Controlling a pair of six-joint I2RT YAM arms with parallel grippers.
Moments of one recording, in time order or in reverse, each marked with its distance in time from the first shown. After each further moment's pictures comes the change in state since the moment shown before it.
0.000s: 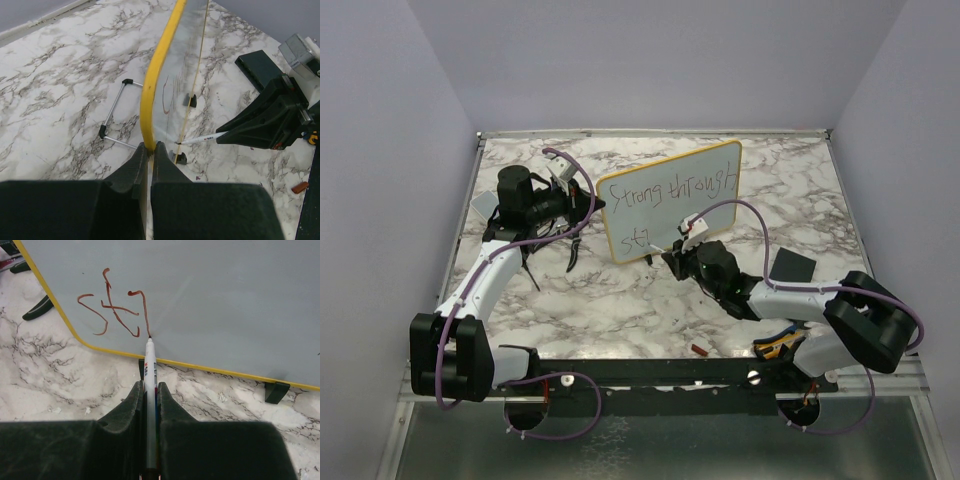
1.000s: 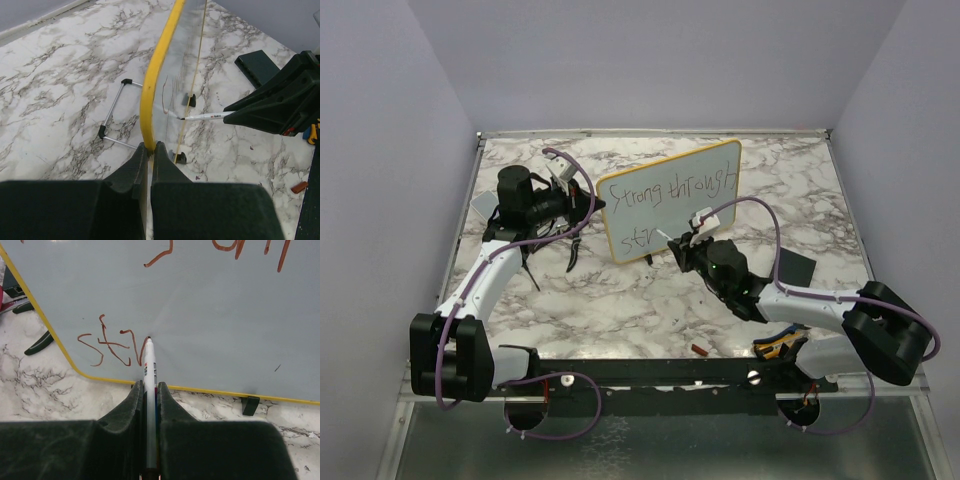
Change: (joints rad) left arm 0.000 0.000 0.000 0.000 0.000 -0.002; right arm 0.000 -0.081 0.005 0.022 0.093 -0.020
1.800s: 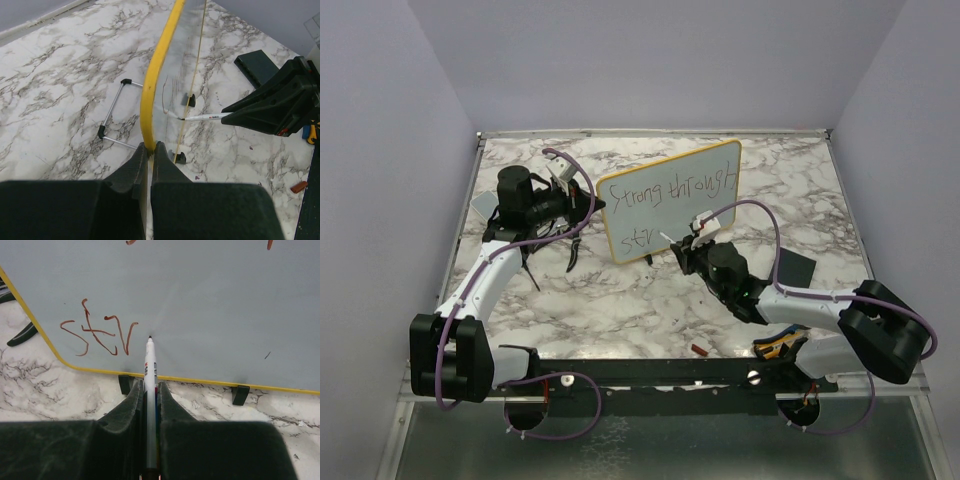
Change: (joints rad) left arm 0.000 -0.003 -0.002 0.000 0.000 0.000; right arm -0.001 -0.001 -0.044 0.028 0.005 -0.018
